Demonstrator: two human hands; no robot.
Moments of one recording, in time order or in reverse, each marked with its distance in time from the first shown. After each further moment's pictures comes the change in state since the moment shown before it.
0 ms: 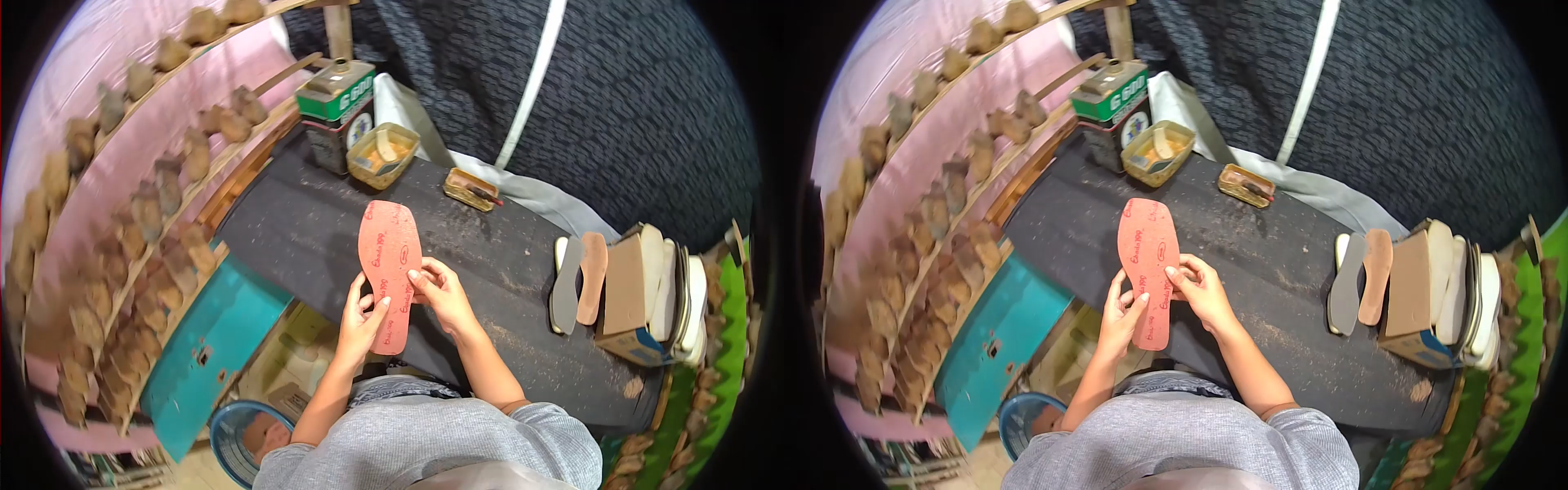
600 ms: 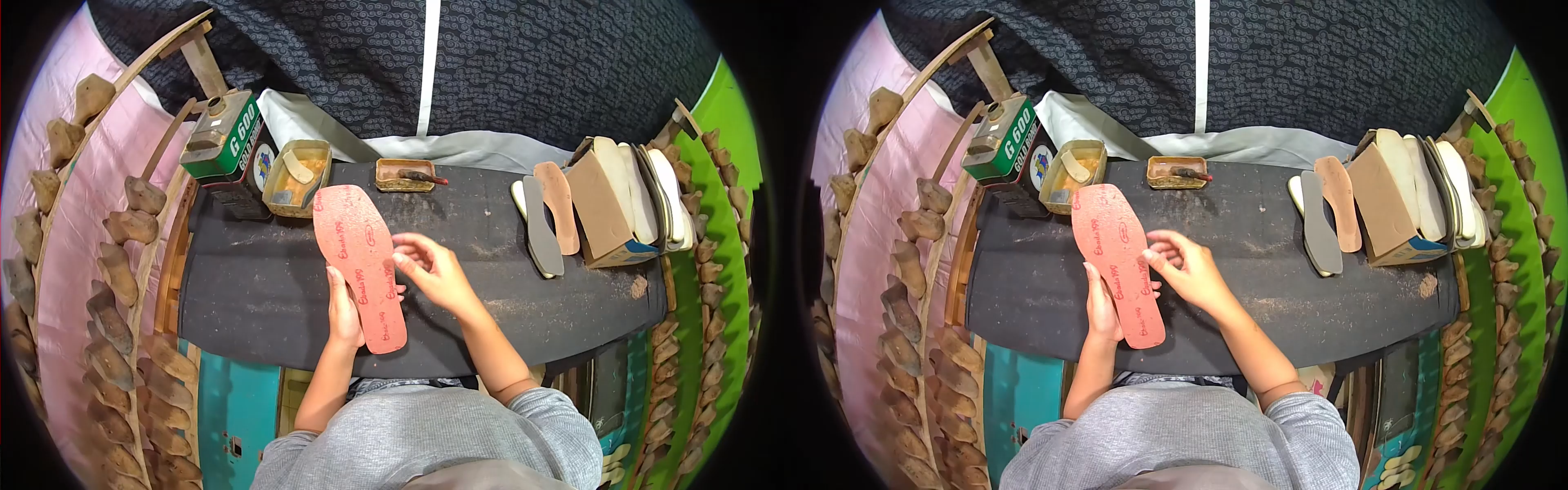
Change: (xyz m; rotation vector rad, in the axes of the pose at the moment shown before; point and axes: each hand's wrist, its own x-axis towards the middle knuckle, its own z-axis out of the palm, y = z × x) left_hand 0.108 0.008 0.018 -0.367 -0.445 -0.314; right_hand 0.031 -0.019 -0.017 -0.472 0.440 -0.256
